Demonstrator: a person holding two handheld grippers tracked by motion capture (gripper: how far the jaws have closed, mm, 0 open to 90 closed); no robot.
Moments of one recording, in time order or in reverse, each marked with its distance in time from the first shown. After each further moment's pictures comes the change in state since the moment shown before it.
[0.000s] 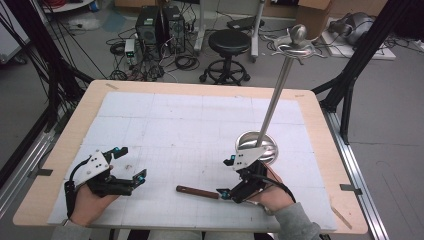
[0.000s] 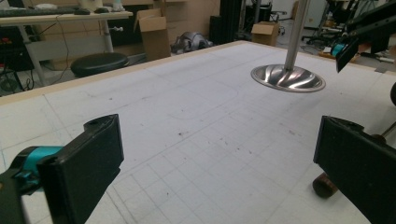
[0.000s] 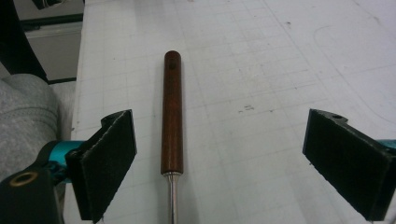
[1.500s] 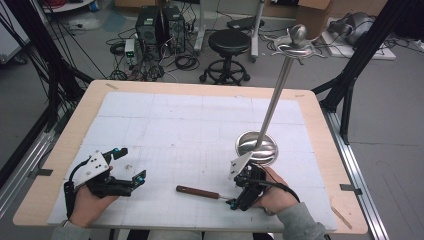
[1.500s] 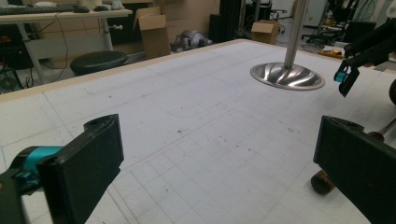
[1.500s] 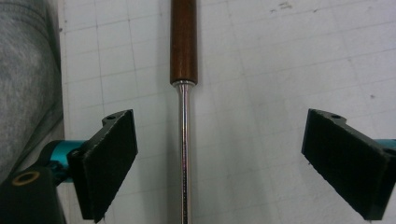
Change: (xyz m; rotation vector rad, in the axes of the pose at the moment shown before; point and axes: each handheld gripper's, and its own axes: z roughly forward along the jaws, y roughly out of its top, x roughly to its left) left arm 0.000 -0.001 -0.002 0.007 0.001 0.000; right arm 0.002 -0.012 0.014 0.364 0.064 -0.024
